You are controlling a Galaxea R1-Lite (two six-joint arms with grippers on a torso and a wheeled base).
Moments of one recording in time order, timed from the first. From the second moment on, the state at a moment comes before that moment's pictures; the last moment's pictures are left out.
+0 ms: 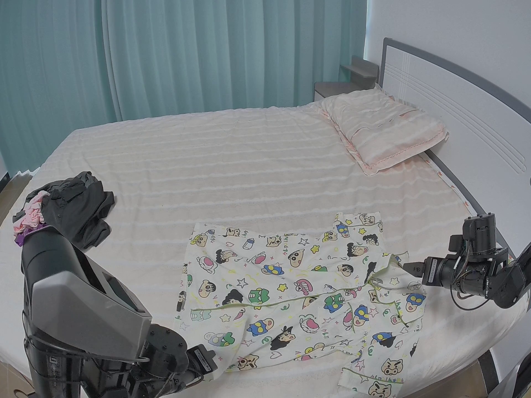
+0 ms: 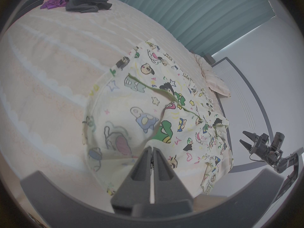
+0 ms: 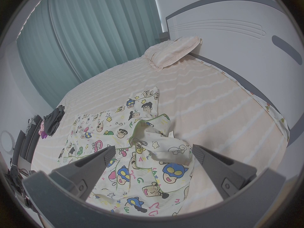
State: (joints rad) left arm -0.71 2.29 -0.02 -1.55 0.17 -1.08; right arm 0.16 1.79 -0.43 -0.69 -0.06 0.32
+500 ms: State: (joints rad) left arm -0.50 2.19 -0.02 -1.55 0.13 -0.77; right arm 0.17 1.76 -0.42 -0.69 -0.06 0.31
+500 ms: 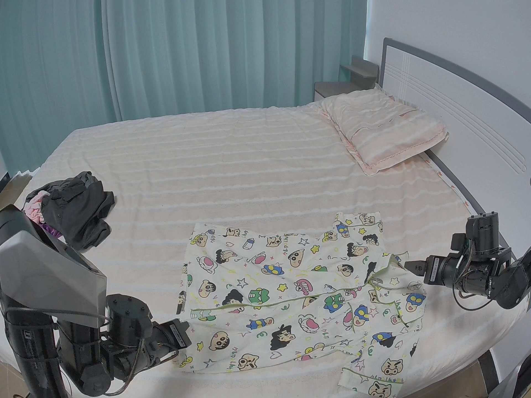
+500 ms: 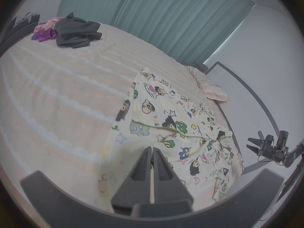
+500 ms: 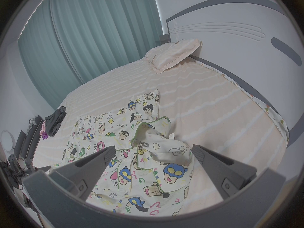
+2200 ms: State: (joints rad) left arm -0.16 2.20 -0.09 -1.55 -0.10 -0.72; right arm 0.12 1.80 -0.46 -0.69 -0.03 0.34
